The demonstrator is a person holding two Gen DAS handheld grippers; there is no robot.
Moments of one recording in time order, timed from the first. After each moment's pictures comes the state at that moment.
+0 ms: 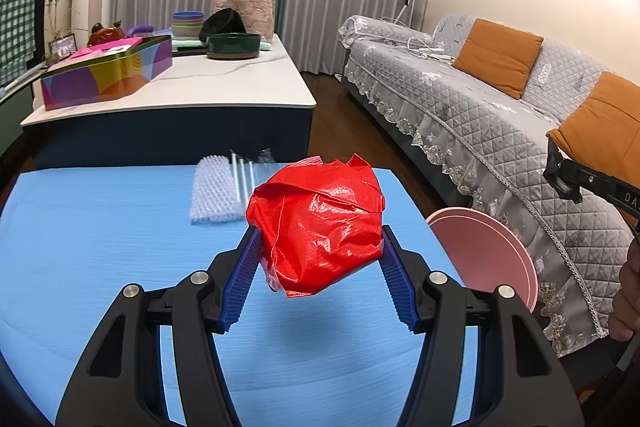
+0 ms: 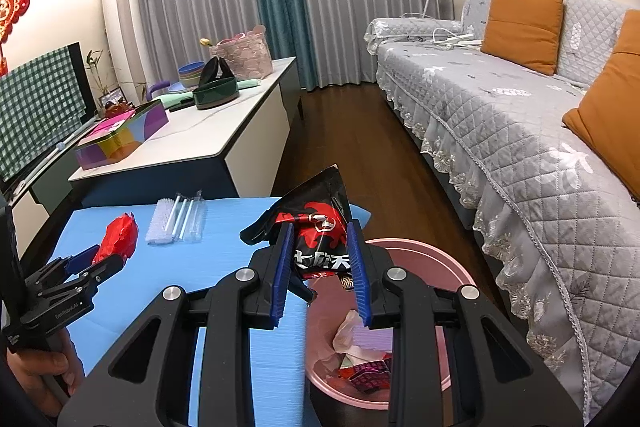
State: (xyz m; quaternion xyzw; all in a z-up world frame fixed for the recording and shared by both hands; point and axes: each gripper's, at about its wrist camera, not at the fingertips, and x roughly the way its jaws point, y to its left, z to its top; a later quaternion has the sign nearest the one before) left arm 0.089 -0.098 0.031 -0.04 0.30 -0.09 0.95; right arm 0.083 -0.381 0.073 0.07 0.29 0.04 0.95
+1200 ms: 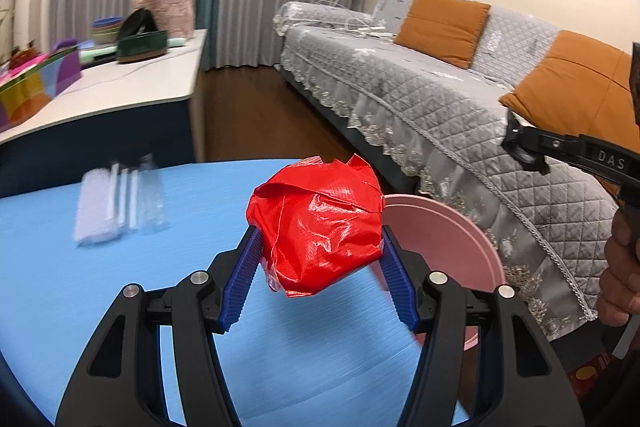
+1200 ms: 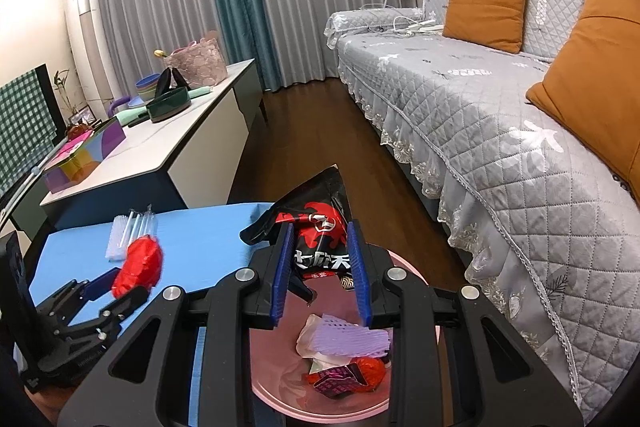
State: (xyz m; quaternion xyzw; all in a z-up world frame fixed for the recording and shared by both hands) left arm 0.119 -0.203 0.008 -0.01 0.31 -0.20 0.93; right arm 0.103 -0.443 0.058 0.10 0.30 -0.01 0.95
